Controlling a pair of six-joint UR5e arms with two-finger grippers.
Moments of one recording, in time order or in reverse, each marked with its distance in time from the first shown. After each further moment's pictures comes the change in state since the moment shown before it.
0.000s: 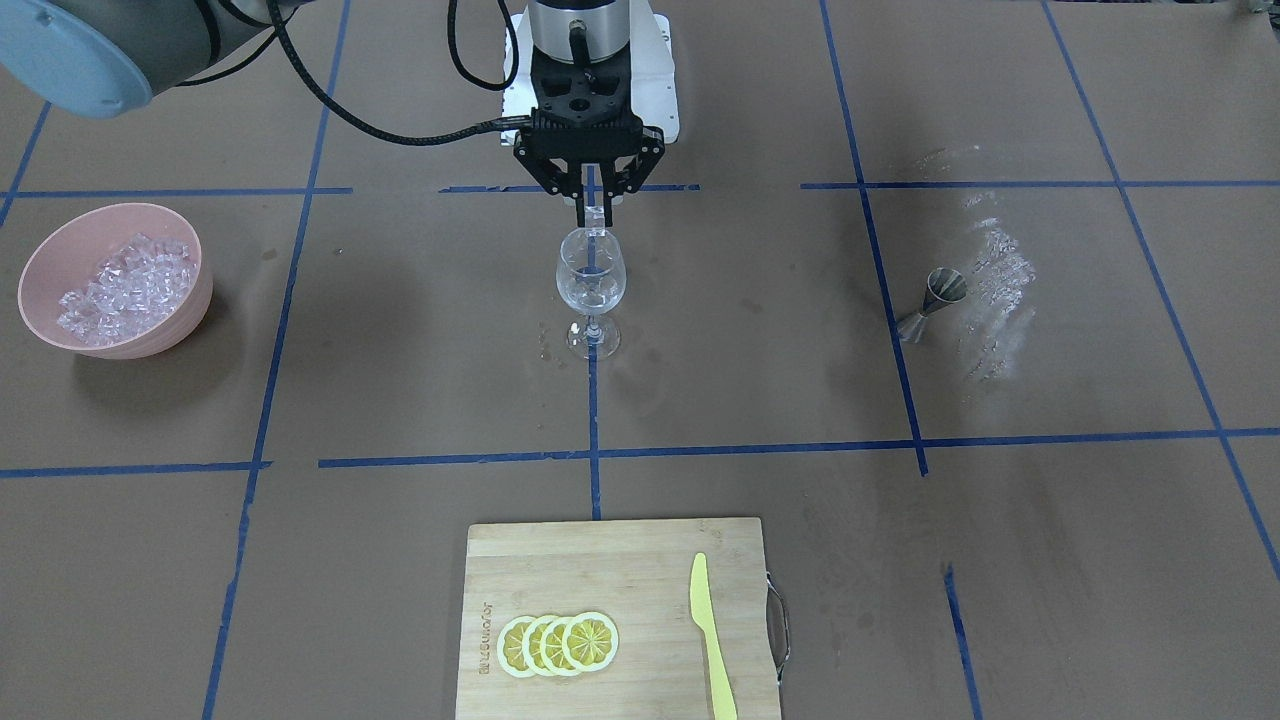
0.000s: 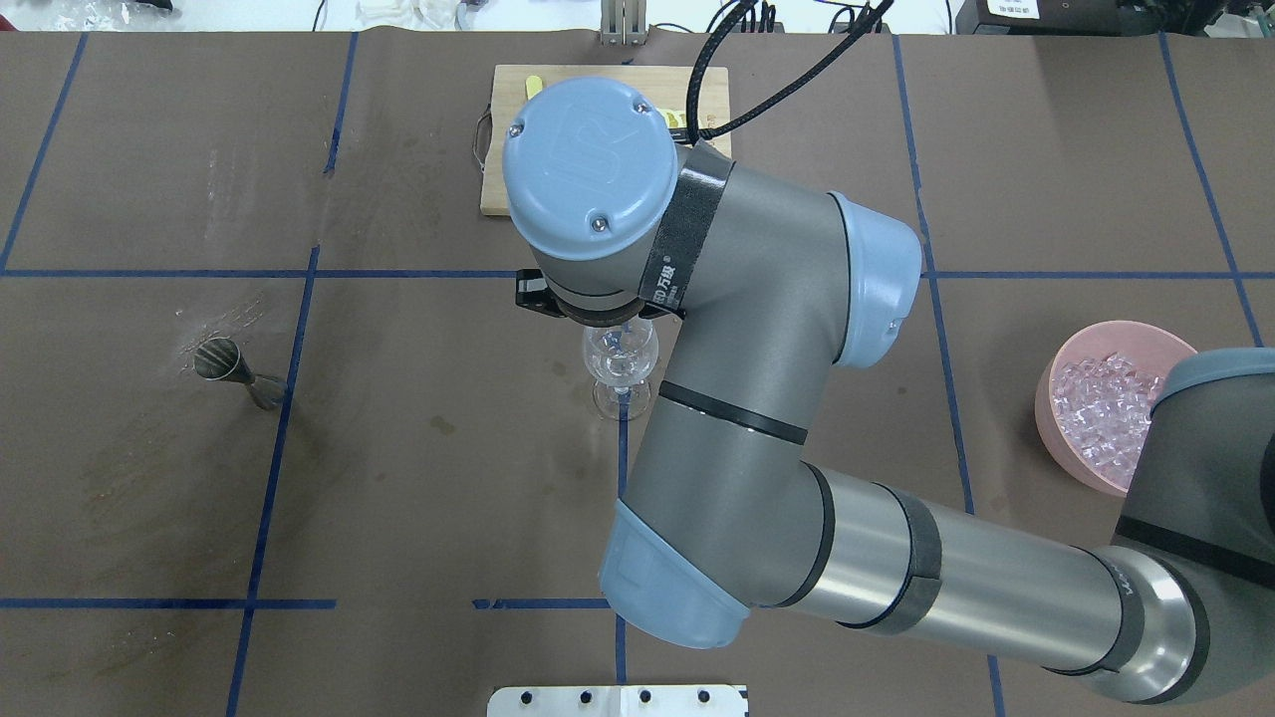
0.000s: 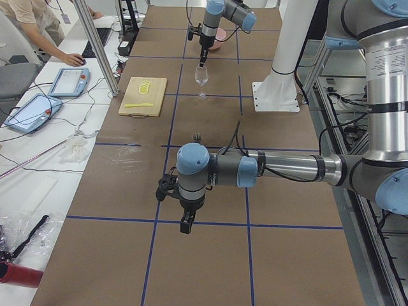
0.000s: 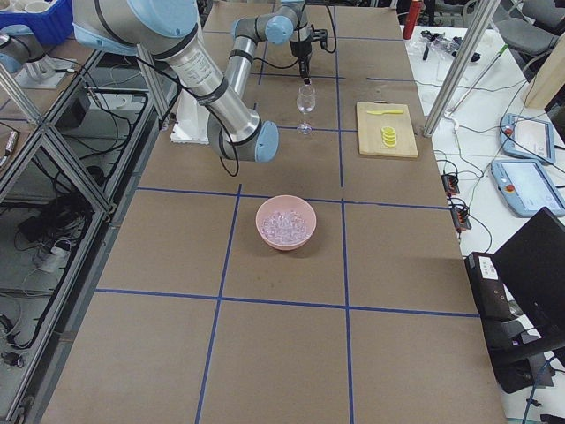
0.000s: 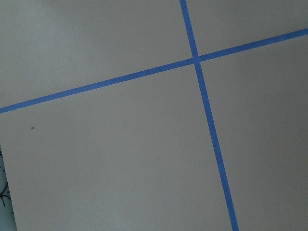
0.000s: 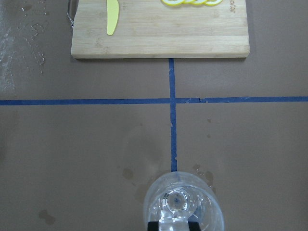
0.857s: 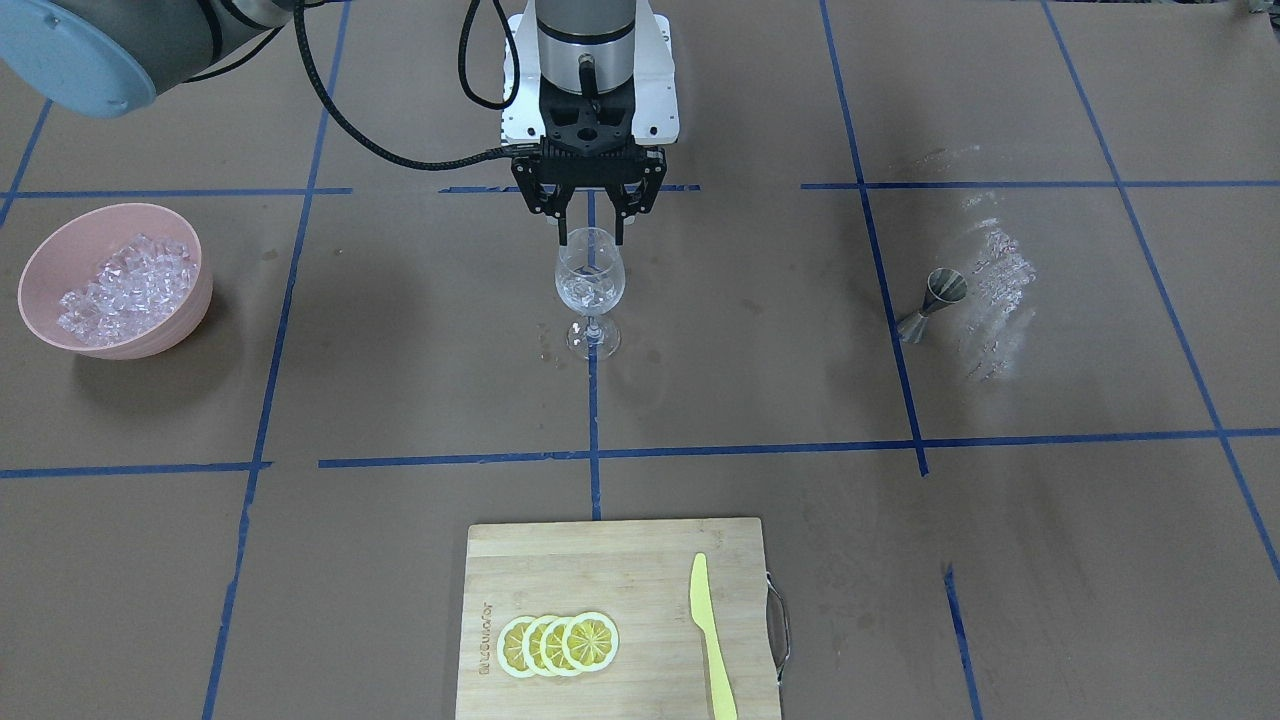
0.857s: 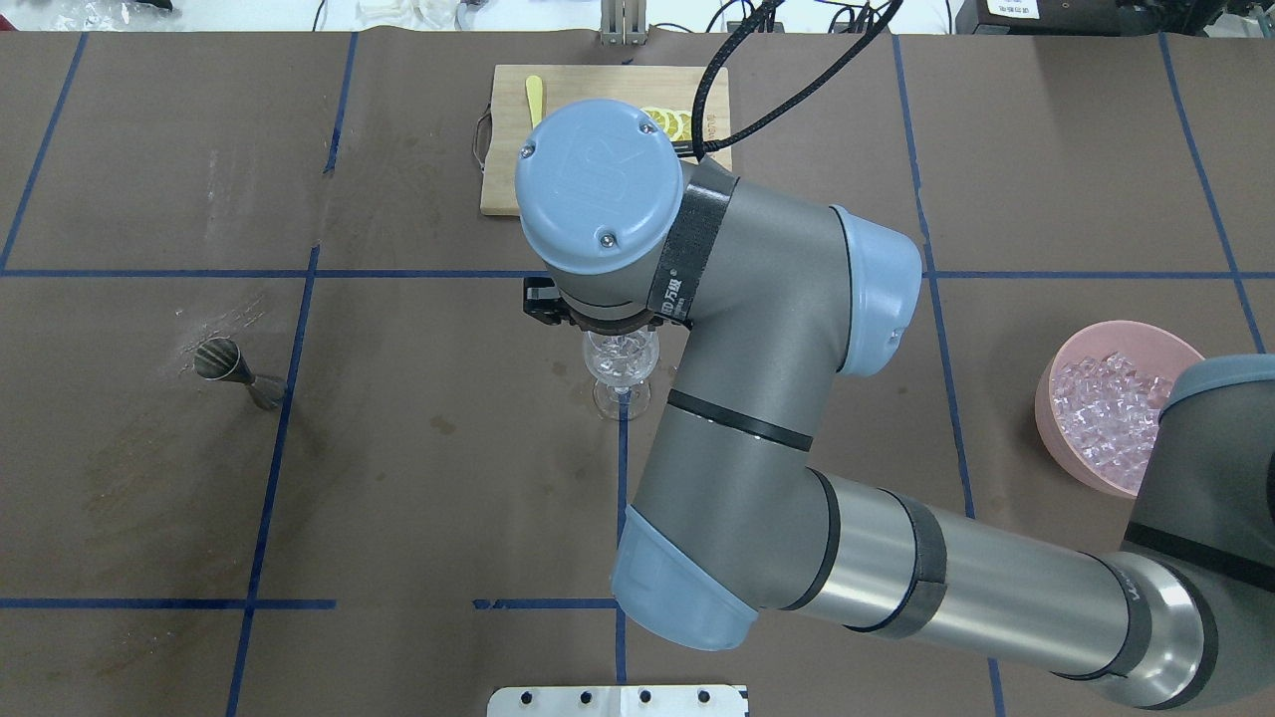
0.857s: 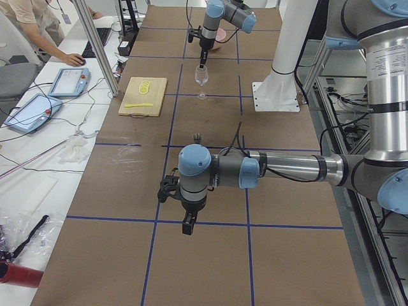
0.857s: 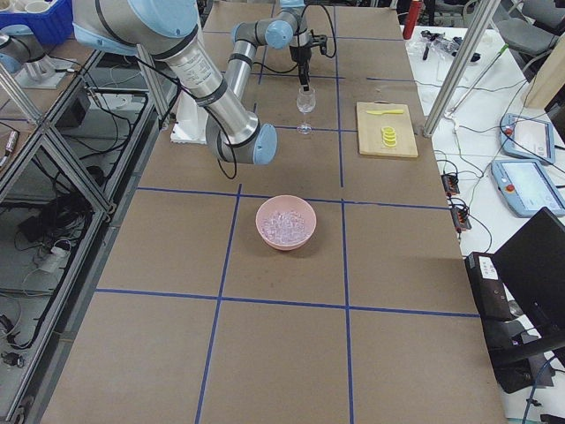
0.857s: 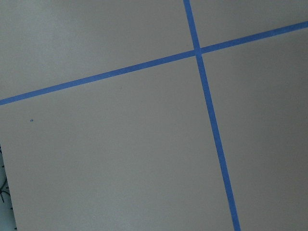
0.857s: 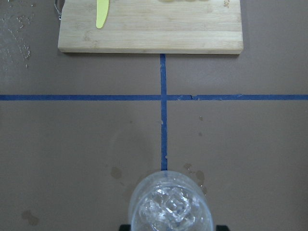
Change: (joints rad) left arm -0.001 0.005 -0.002 -0.002 0.001 -0.001; right arm -0.003 -0.023 0.009 -0.004 -0.003 -0.008
